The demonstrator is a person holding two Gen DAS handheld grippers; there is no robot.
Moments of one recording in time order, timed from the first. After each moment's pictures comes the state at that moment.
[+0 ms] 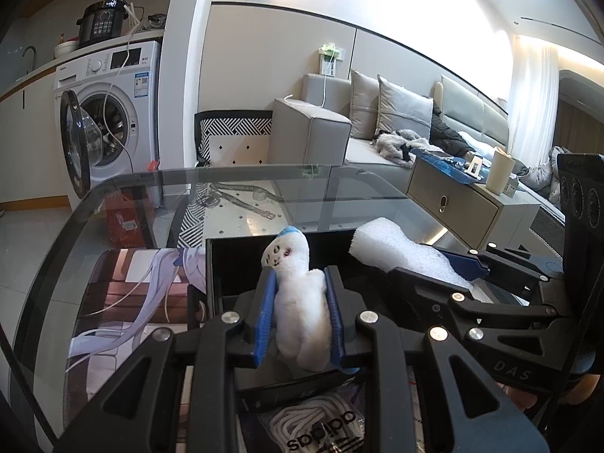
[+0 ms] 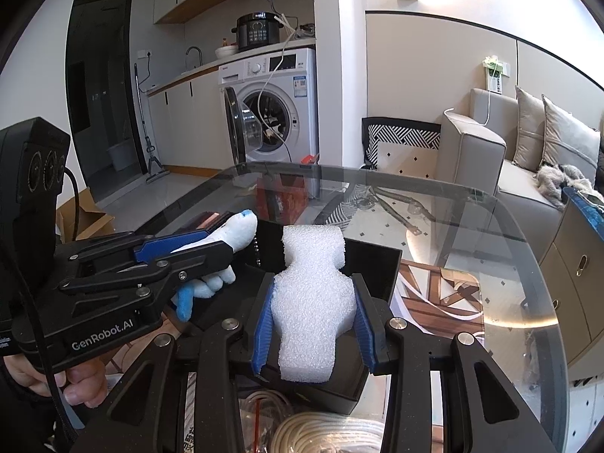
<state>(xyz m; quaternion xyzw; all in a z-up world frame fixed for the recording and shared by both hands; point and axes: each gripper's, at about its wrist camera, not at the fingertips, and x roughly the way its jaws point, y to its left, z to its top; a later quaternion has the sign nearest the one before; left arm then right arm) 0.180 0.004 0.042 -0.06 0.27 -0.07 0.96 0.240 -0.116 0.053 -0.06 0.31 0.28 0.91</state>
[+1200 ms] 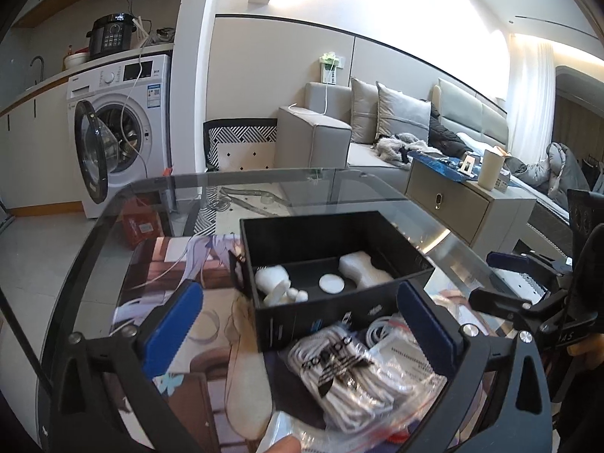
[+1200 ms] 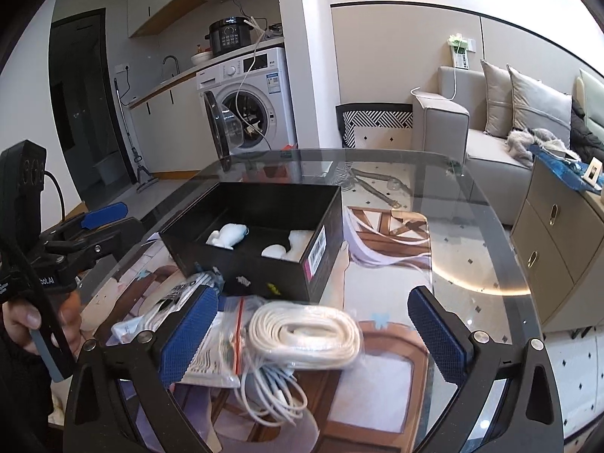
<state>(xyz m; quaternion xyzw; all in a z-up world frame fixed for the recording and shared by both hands) 0.107 0.020 0.057 -0.05 0.26 -0.06 0.96 0.171 -0.199 0.060 -0.01 0.33 0.25 0.91</state>
